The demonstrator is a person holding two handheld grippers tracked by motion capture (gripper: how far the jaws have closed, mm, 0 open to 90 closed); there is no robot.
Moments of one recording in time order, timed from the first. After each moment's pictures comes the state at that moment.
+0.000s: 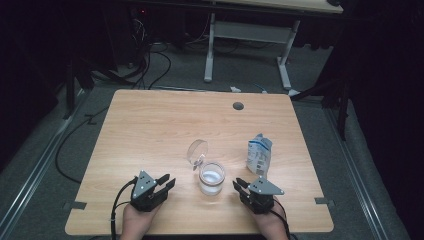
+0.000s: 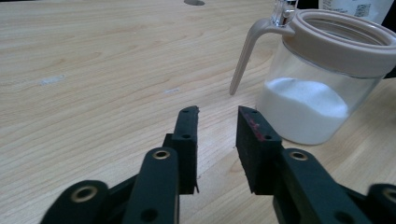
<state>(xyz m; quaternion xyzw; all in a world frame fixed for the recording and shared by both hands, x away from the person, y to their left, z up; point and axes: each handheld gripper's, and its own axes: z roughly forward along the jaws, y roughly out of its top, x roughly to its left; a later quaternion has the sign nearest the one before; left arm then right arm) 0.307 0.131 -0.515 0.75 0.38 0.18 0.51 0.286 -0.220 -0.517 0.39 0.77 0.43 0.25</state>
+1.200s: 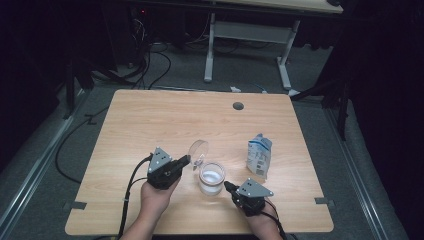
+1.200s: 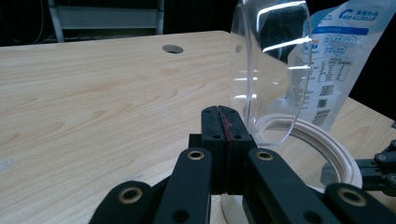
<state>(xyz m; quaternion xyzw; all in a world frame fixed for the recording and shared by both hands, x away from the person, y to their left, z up) 0.344 0.086 -0.463 0.73 0.38 0.16 0.55 0.283 -0.194 -0.513 0.35 0.79 0.44 0.25</state>
